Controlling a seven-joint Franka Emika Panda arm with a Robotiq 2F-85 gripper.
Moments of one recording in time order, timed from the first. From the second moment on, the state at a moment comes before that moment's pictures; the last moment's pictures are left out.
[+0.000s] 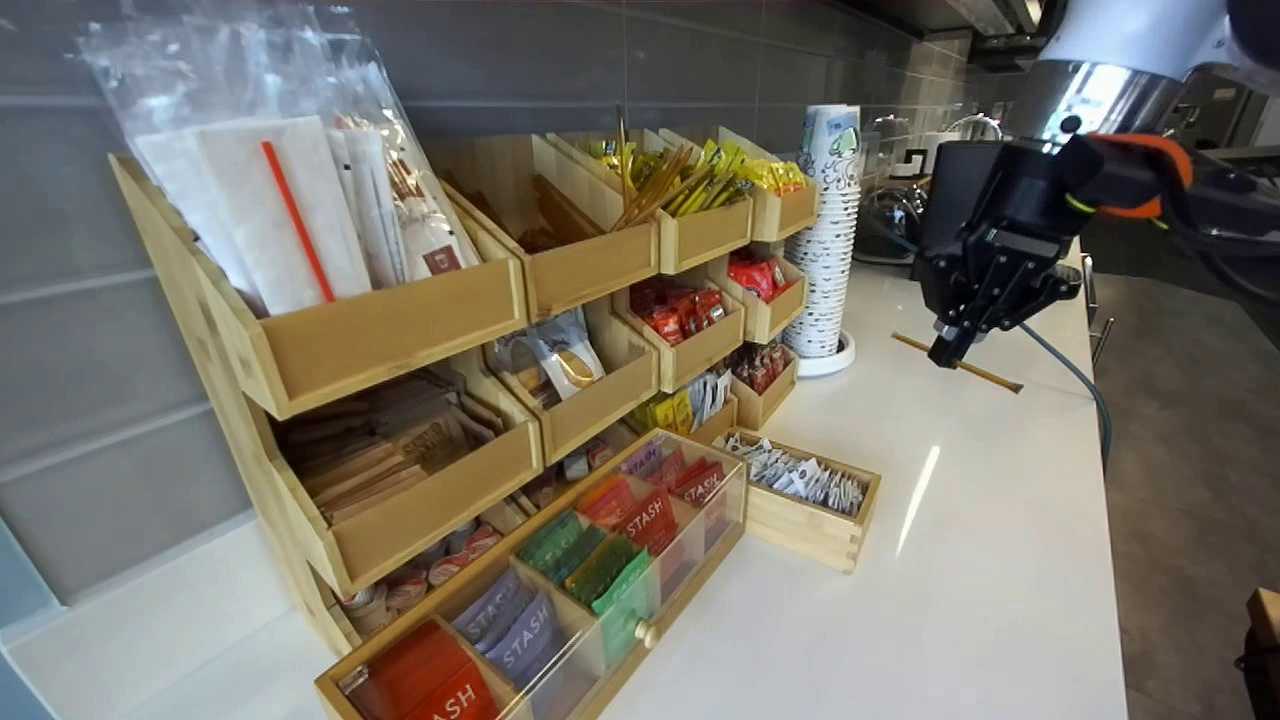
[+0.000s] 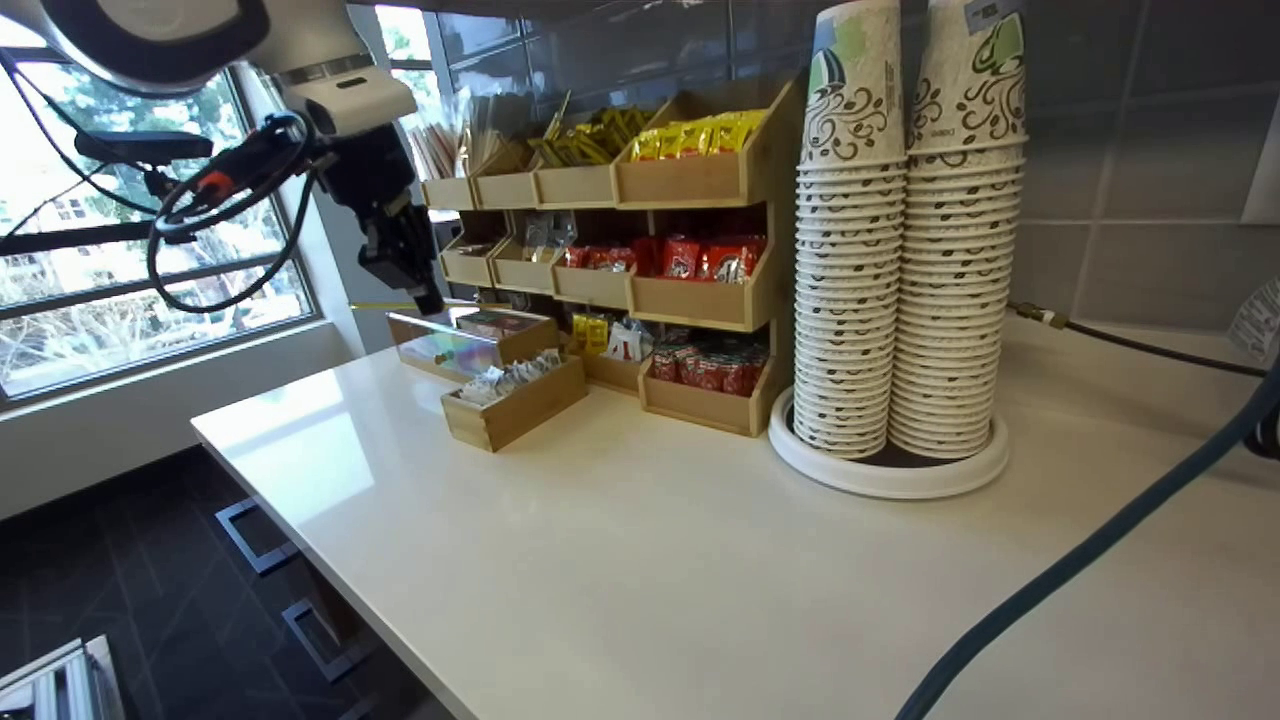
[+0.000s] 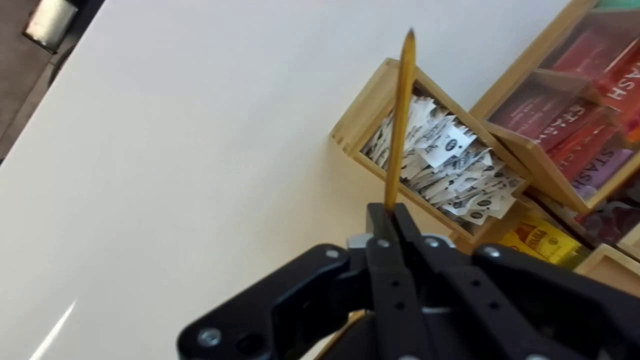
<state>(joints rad) -0.14 -0.49 0.11 -2.55 0.15 2.29 0.74</state>
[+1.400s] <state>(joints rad) -0.18 -0.17 0.03 -2.66 -0.03 2.58 0.70</state>
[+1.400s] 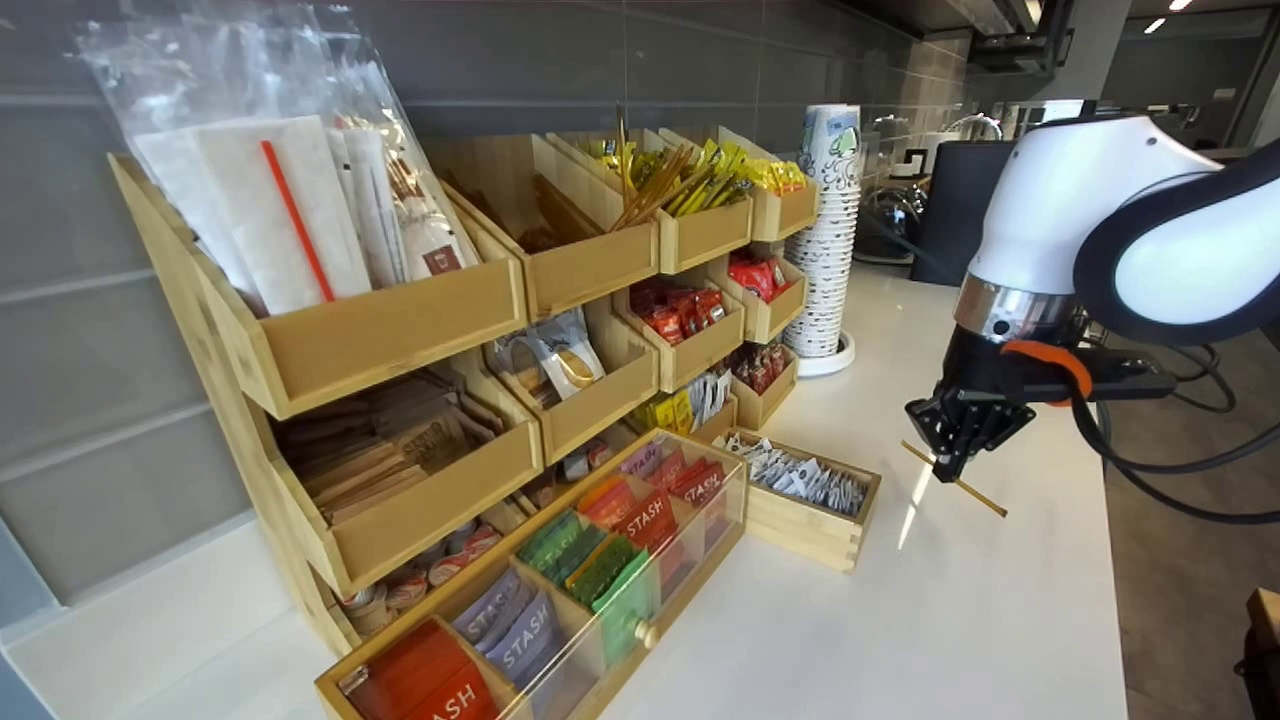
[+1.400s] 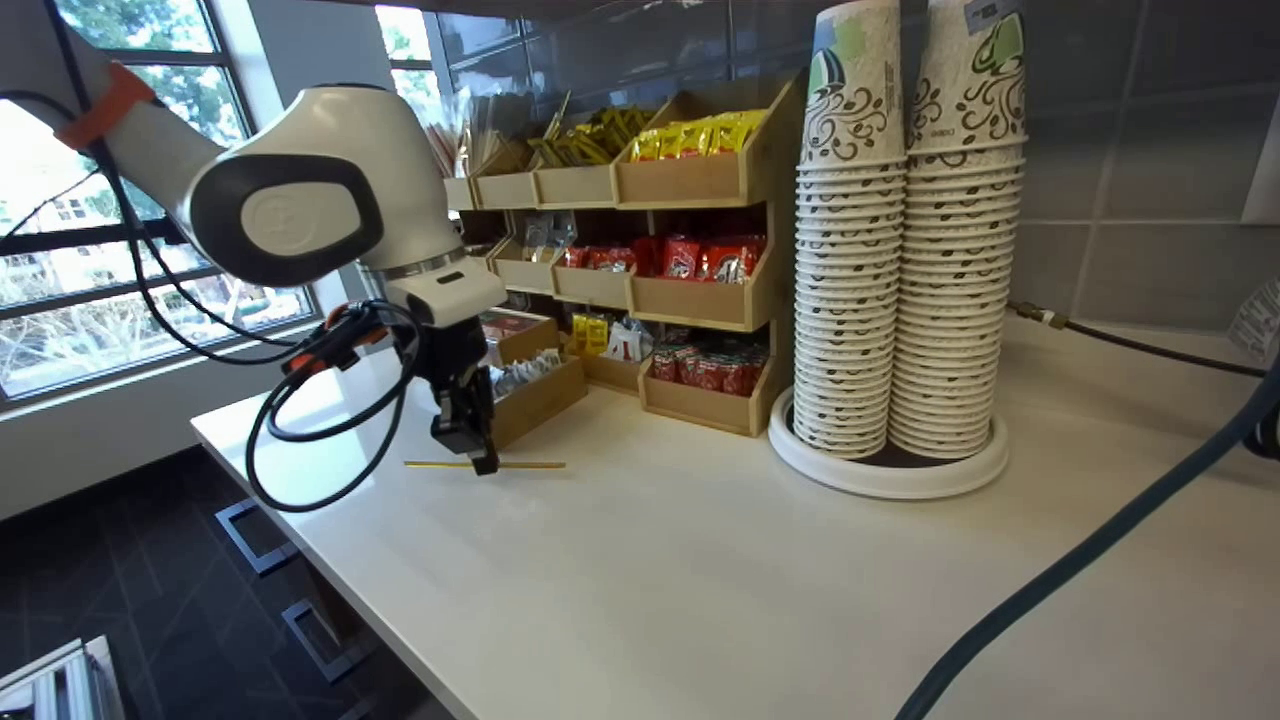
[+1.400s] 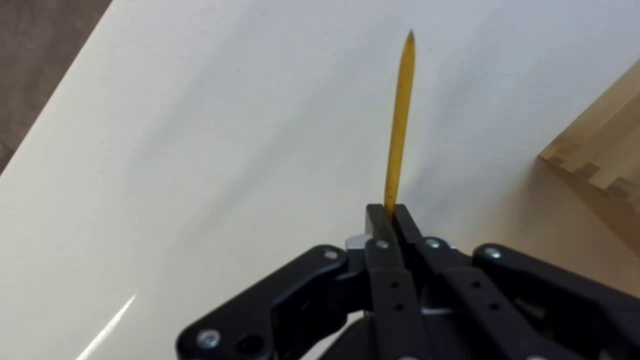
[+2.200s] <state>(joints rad) -0.18 -0.17 -0.01 -2.66 -0.04 2.57 0.70</state>
